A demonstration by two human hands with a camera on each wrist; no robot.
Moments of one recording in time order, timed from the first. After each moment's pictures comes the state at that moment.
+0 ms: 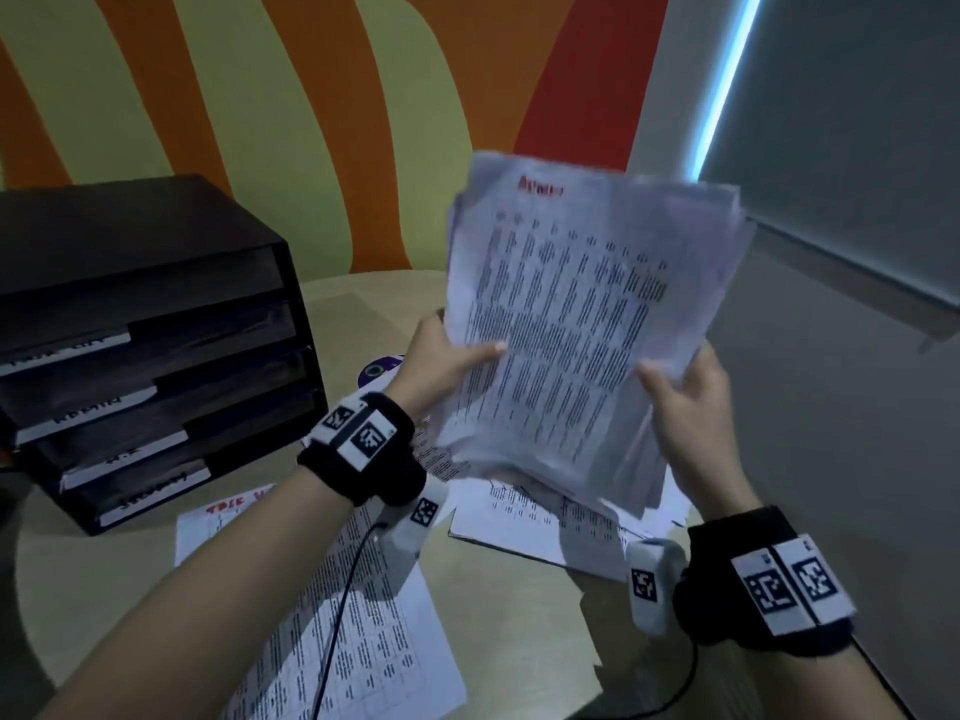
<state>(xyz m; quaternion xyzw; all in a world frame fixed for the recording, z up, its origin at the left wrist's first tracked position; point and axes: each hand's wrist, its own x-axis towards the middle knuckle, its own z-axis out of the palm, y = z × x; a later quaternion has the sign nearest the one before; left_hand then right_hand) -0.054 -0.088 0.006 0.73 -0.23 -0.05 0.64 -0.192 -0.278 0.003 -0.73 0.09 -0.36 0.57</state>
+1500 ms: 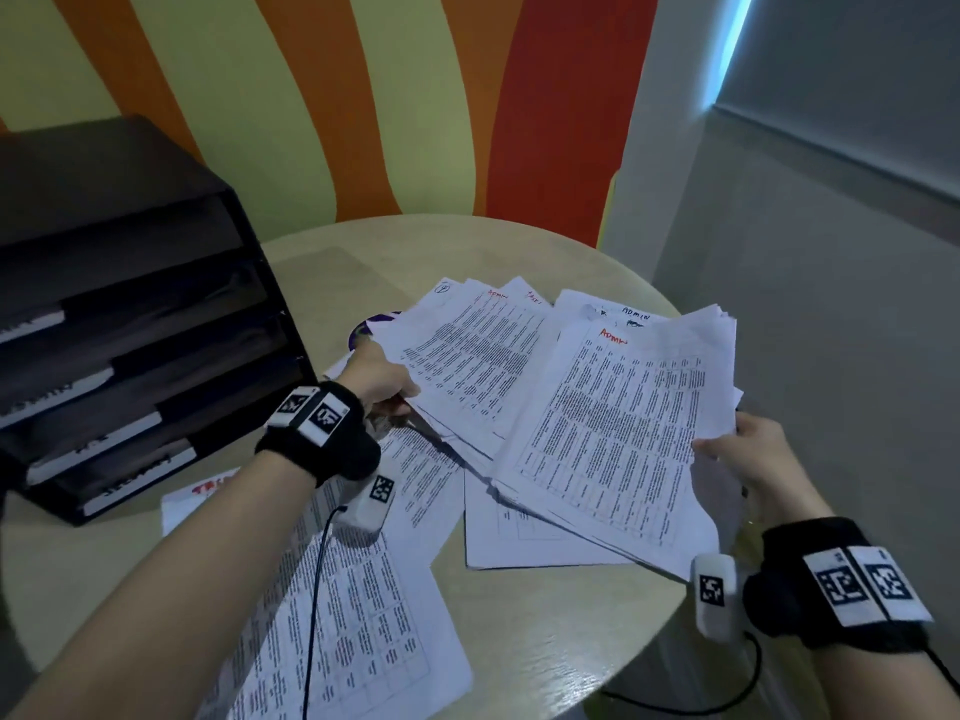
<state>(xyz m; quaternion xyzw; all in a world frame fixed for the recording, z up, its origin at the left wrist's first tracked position) 0.019 -0.054 -0.077 0.88 0.04 -0.21 0.43 -0.209 -0.348 -0.077 -0.73 0.42 -0.12 0.53</state>
